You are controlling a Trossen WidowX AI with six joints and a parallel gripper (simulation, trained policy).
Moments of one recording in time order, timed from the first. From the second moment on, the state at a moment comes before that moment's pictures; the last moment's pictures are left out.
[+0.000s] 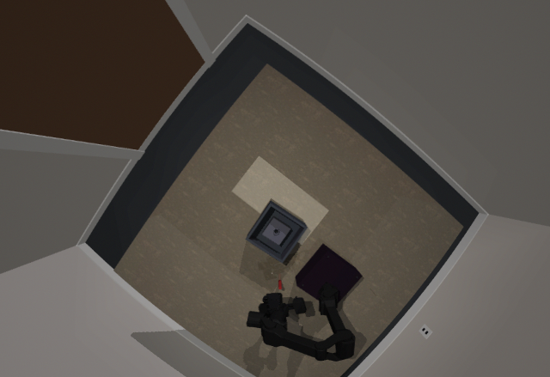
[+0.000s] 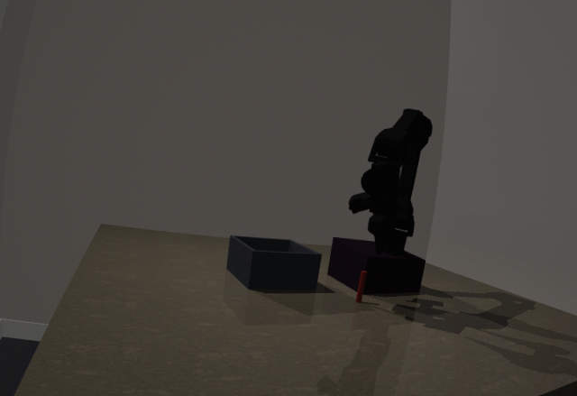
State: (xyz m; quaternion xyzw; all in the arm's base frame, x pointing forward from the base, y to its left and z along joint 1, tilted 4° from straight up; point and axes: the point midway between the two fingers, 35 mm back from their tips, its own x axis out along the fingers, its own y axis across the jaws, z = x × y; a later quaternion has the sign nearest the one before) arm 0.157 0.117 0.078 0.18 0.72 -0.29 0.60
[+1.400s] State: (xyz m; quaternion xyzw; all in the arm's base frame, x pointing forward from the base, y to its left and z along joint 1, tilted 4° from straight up) arm 0.167 0.108 -0.061 0.14 0.68 -0.34 0.64
